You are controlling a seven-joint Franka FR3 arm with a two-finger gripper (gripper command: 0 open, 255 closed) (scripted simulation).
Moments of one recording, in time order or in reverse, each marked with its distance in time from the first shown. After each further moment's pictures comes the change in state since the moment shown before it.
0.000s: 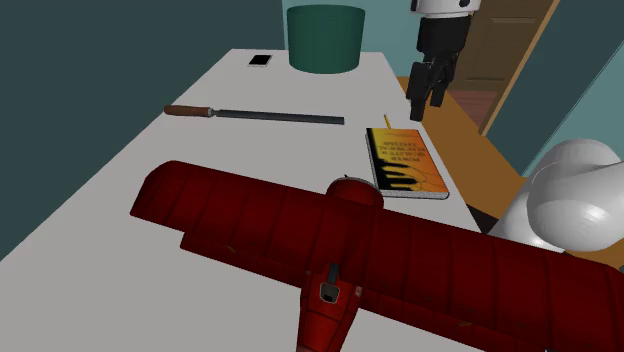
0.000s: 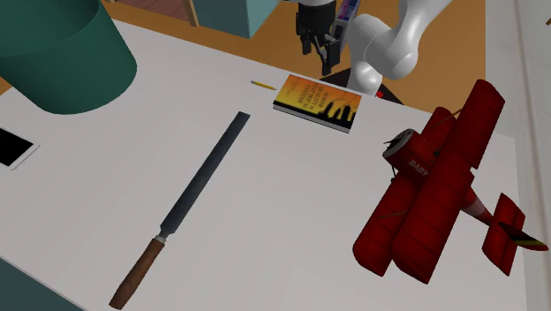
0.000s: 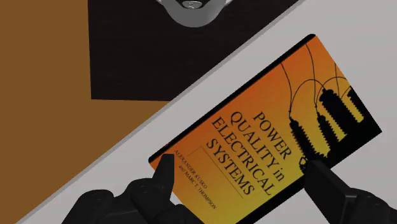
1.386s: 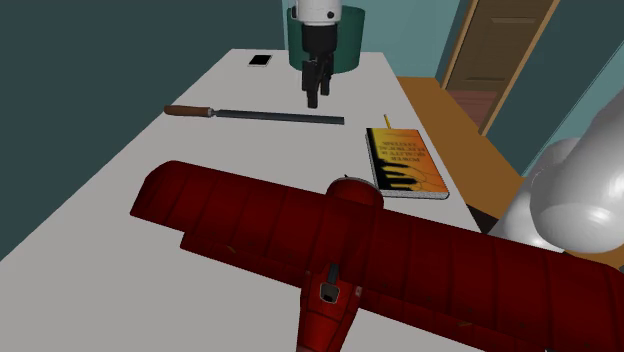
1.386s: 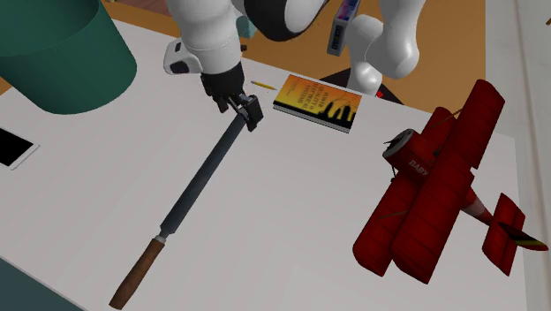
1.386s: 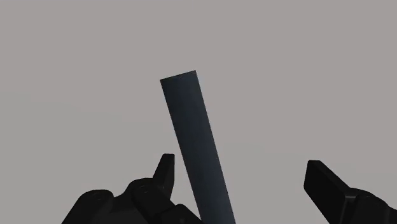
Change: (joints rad) arm 0.082 0.712 -0.008 0.497 -0.024 0.283 -0.328
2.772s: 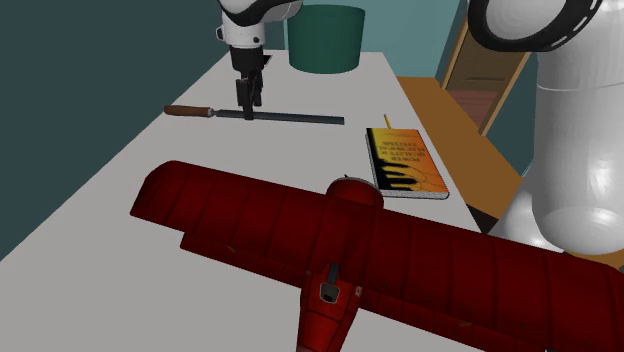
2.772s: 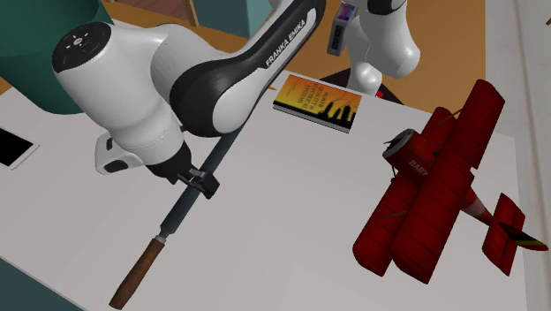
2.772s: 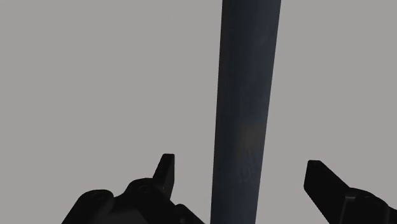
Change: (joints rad) arm 0.062 0.531 0.056 0.565 -0.032 0.015 -0.175
